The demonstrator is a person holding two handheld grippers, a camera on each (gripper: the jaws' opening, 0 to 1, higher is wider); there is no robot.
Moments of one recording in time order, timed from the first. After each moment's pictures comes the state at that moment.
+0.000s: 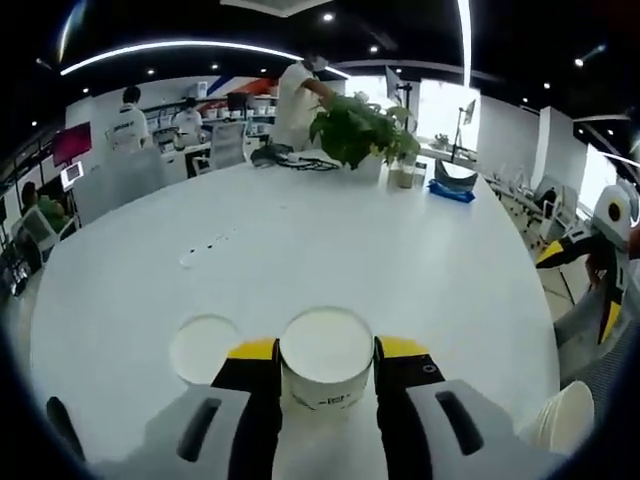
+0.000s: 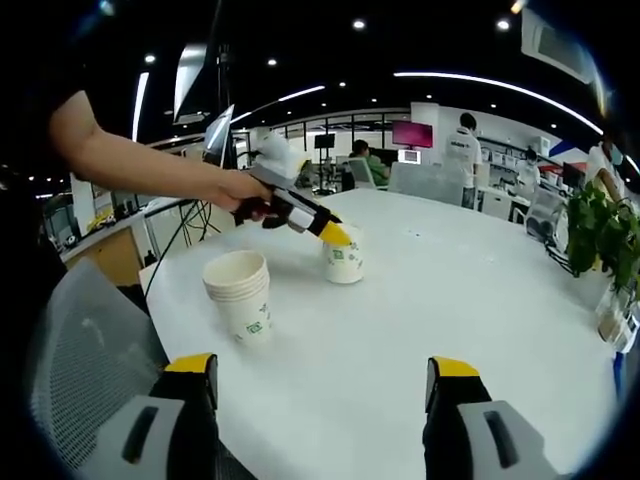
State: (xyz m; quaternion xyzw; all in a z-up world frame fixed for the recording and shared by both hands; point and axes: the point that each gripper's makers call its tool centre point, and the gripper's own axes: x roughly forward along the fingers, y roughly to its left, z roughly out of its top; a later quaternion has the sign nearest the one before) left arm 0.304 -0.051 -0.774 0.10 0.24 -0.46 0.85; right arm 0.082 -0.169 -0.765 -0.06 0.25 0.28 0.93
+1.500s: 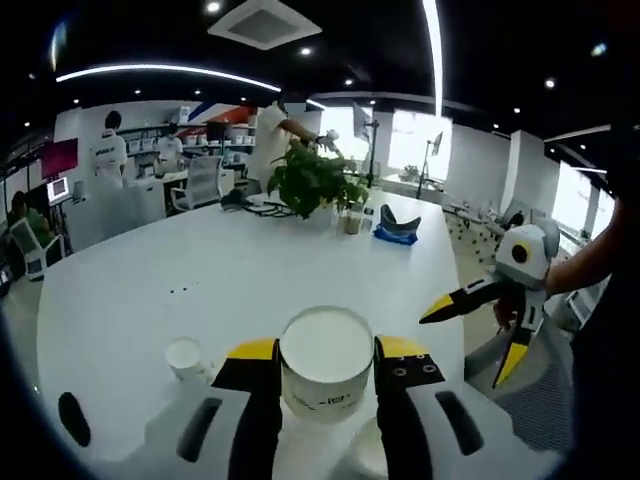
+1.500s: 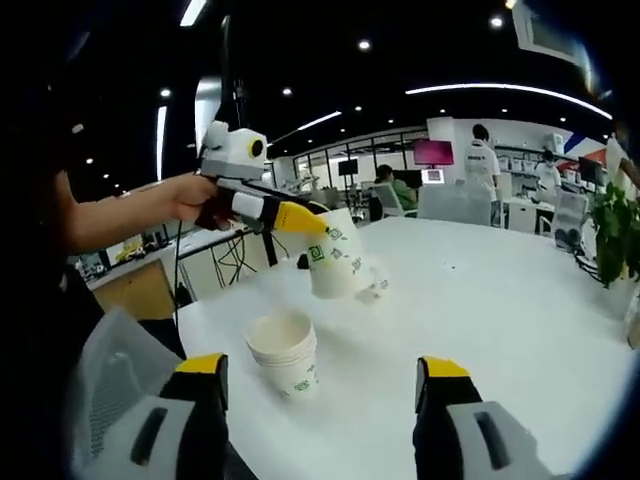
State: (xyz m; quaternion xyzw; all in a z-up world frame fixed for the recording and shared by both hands) left arm 0.186 -0.039 -0.650 0.04 0.19 -0.52 0.83; right arm 0.089 -0.119 -0.716 0.00 0.19 0.35 0.92
